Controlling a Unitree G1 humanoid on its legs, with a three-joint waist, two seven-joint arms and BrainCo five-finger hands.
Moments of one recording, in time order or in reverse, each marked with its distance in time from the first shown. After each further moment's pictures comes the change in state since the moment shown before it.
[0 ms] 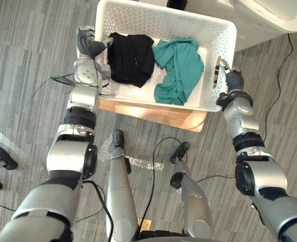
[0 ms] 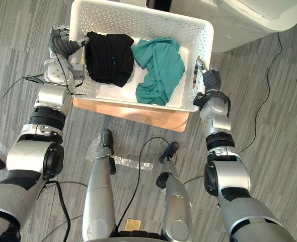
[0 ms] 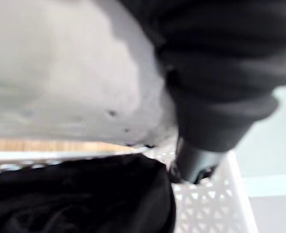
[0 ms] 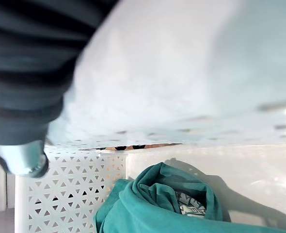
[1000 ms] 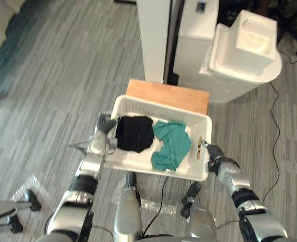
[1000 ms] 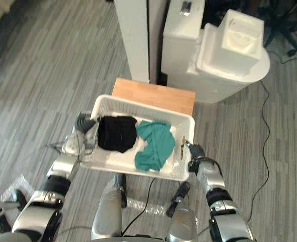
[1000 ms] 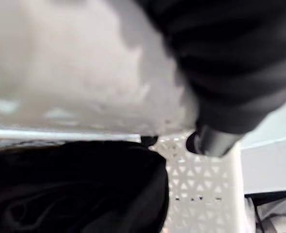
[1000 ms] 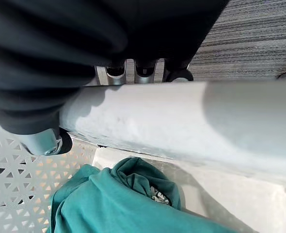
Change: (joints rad) left arm 0.803 -0.081 -0.088 -0.414 -0.077 0.004 -0.118; right arm 0.609 0.030 0.154 -0.145 -0.108 0.142 0.095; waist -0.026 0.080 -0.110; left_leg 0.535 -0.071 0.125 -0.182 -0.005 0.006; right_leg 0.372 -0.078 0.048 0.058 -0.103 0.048
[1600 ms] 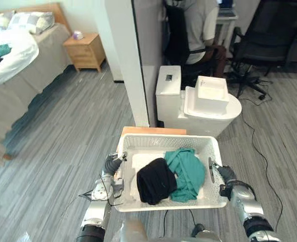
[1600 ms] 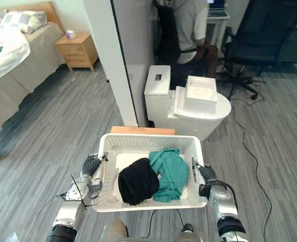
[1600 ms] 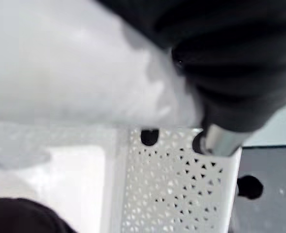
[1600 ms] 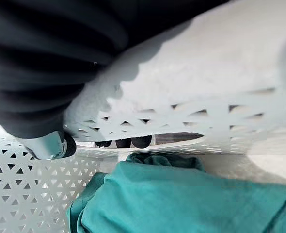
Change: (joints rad) left arm 0.378 -0.192 0.045 -0.203 -0.044 -0.040 -0.087; right arm 0.260 0.030 -0.139 -0.164 -0.038 0.001 0.009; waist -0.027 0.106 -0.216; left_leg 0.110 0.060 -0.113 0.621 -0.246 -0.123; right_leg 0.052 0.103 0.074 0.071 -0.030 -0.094
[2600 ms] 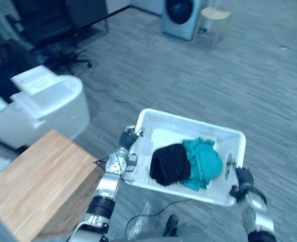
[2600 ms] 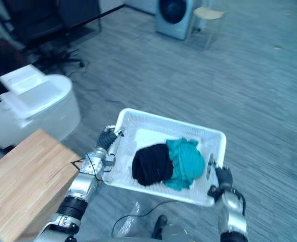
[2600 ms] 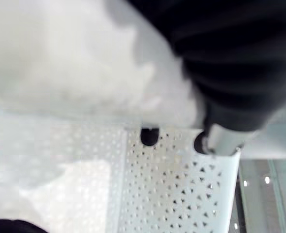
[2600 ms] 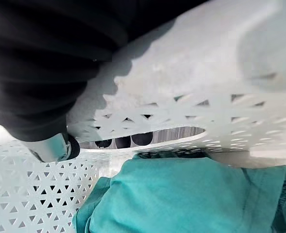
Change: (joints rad) left arm -0.228 0.006 -0.141 0.085 0.040 -0.032 0.000; right arm 0.185 0.082 -0.177 -0.224 0.087 -0.036 -0.066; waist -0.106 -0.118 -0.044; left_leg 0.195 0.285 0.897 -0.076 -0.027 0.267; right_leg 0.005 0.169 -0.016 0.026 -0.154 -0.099
